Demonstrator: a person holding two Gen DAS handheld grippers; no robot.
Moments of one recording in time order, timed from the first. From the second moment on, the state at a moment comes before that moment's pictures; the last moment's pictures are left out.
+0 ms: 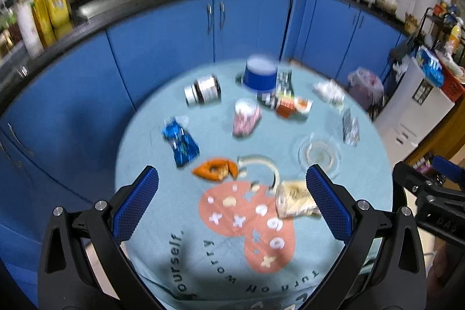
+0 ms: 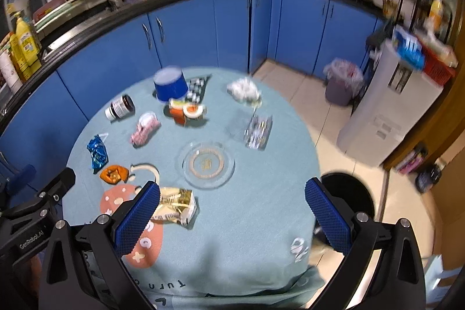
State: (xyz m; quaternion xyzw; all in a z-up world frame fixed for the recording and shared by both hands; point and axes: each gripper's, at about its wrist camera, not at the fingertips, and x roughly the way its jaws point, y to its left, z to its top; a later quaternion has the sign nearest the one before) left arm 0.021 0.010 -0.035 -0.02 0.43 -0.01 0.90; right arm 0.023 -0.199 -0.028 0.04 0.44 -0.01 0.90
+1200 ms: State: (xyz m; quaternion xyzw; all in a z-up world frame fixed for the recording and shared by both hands) left arm 0.135 0.044 -0.154 -0.01 0.58 -0.06 0.81; right arm 0.100 -0.129 -0.146 -0.01 0.60 0.05 0.80
